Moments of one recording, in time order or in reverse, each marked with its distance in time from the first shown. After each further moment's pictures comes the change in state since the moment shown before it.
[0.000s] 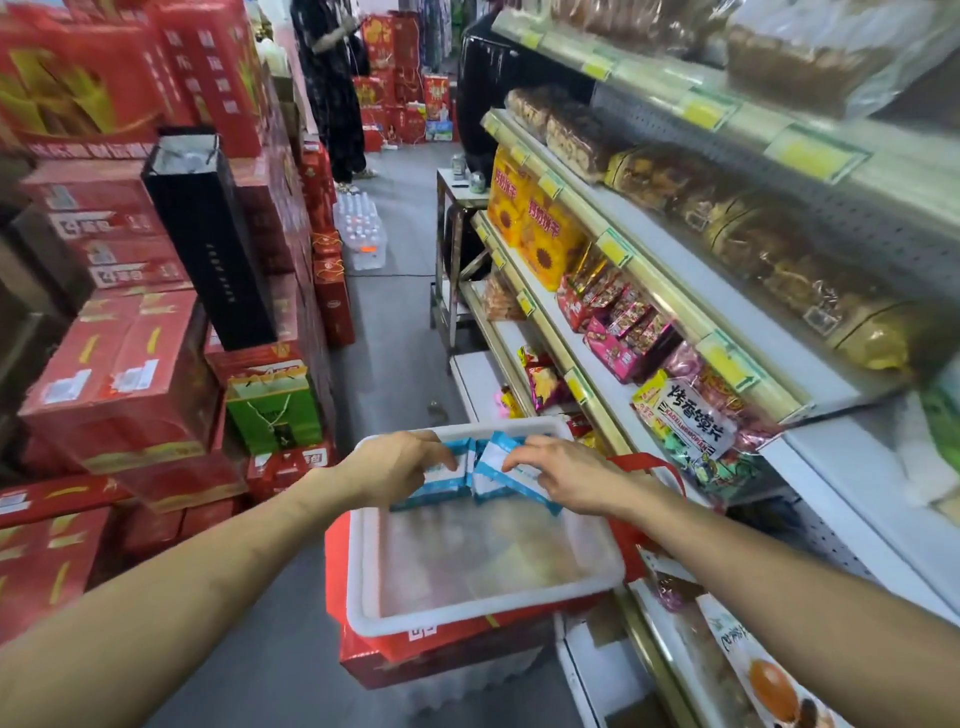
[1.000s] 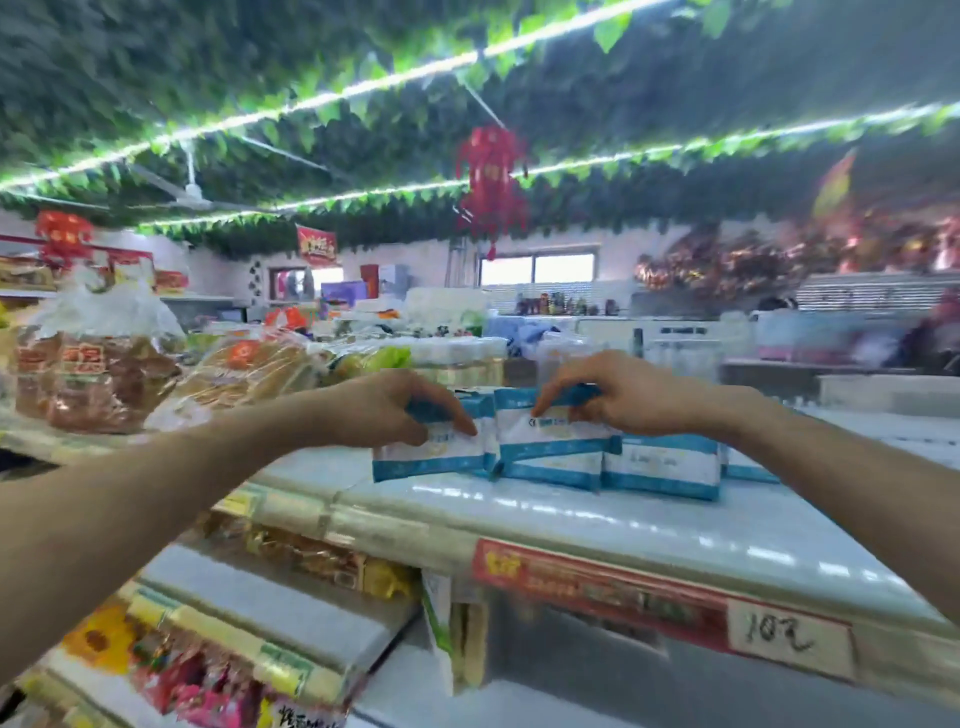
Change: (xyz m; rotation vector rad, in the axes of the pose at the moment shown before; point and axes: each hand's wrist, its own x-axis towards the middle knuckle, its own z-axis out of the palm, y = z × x) left_hand 0.120 0.501 -0.386 -0.203 0.045 0.940; right_hand -0.532 0.072 -0.370 -0.178 0.729 0.559
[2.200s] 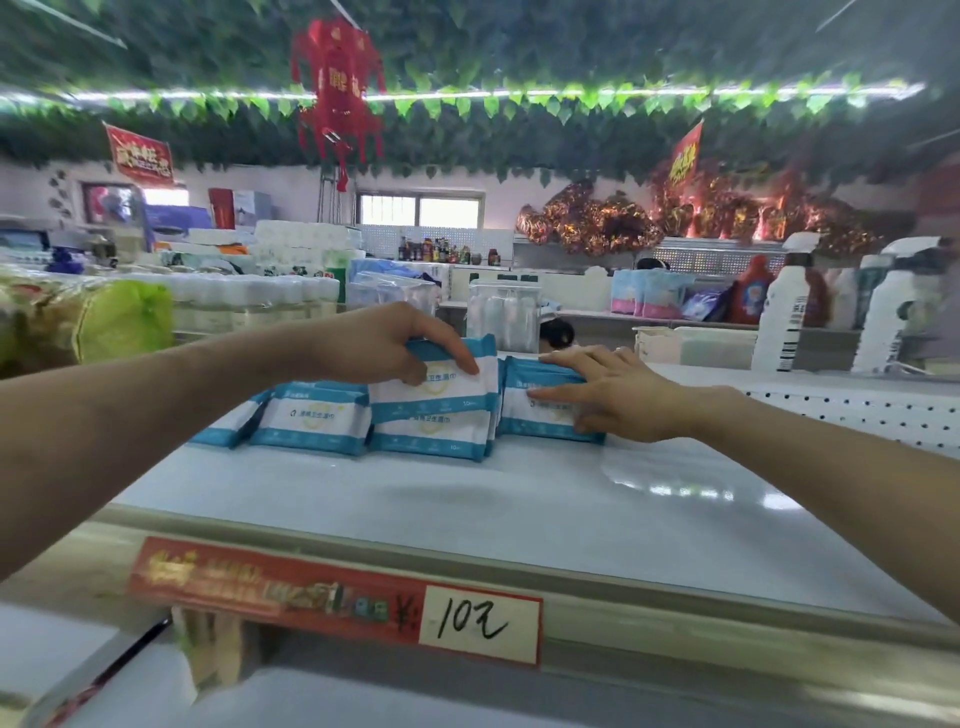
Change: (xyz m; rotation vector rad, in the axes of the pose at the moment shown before) left_hand 0.195 0.143 0.115 -0.042 -0.111 0.223; right_hand -0.176 0.238 -0.028 -0.622 -0.228 0.232
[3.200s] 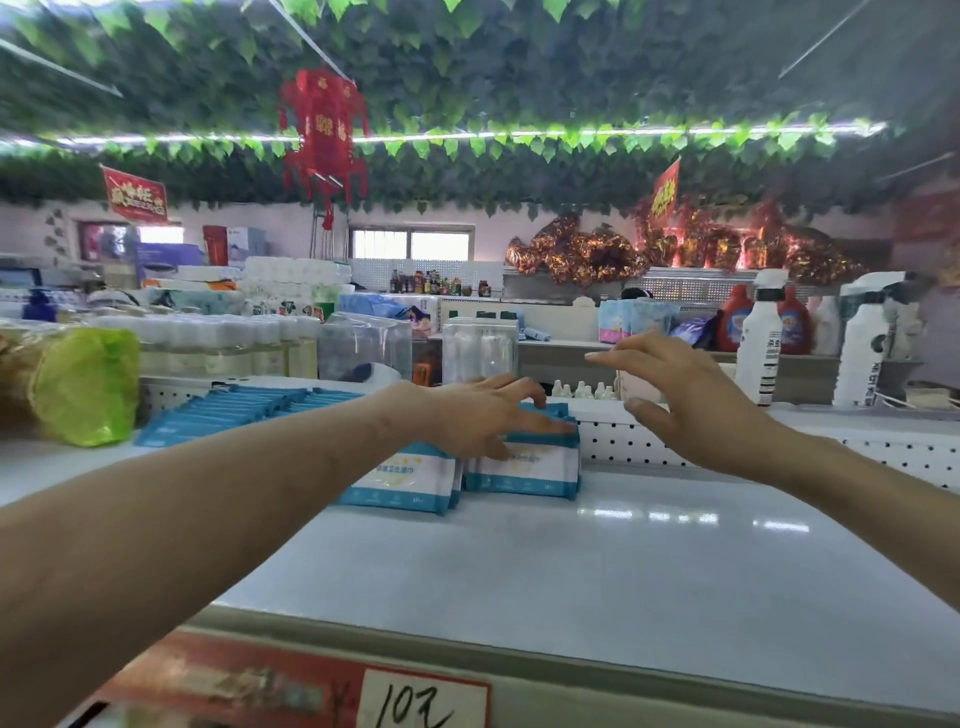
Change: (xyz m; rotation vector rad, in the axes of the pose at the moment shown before) left_hand 0.130 0.024 0.066 0.869 -0.141 0.378; right_hand -0.076 0.025 -0.042 0.269 0.512 0.223
